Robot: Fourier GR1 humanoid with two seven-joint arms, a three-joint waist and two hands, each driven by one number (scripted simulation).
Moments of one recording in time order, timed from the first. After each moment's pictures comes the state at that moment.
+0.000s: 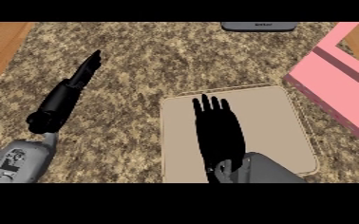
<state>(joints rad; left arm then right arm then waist) -0.25 0.46 -0.20 -1.49 0.09 -0.01 -0.10 -0.54 -0.22 0.79 -1.72 0.58 0.49 1.18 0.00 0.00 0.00</state>
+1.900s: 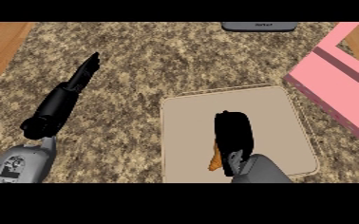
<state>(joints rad) -0.21 0.37 -0.10 -1.54 -0.01 -0.11 -0.08 -0.31 -0.14 0.62 -1.53 1.03 0.57 0.87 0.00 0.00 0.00</state>
